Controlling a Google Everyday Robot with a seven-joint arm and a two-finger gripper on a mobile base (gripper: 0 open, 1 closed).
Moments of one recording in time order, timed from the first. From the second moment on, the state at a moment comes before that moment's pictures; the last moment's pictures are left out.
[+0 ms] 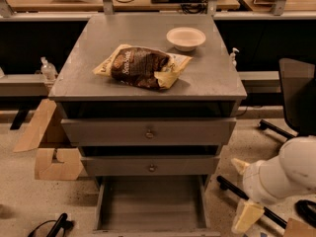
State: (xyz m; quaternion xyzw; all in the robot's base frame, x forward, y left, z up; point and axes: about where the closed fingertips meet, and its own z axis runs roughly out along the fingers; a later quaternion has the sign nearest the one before) arm 0.394 -0.229 0.648 -0.62 0.76 0.04 0.18
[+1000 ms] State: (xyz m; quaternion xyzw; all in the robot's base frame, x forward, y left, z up) arm 0.406 -0.205 0.453 -0.61 0.76 0.05 0.22
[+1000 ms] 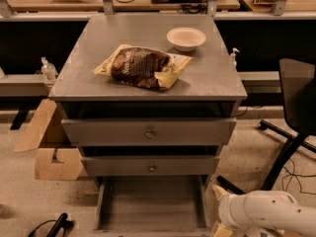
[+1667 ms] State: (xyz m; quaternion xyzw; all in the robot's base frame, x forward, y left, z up) arm 0.416 -0.202 0.451 -0.60 0.76 0.04 0.23
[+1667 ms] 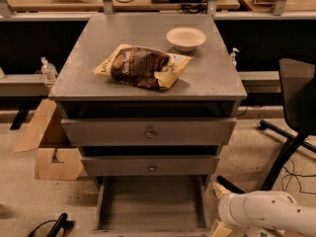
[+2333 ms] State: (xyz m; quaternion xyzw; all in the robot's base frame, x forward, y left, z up) arm 0.370 -0.199 0.342 -0.60 0.77 0.10 0.21
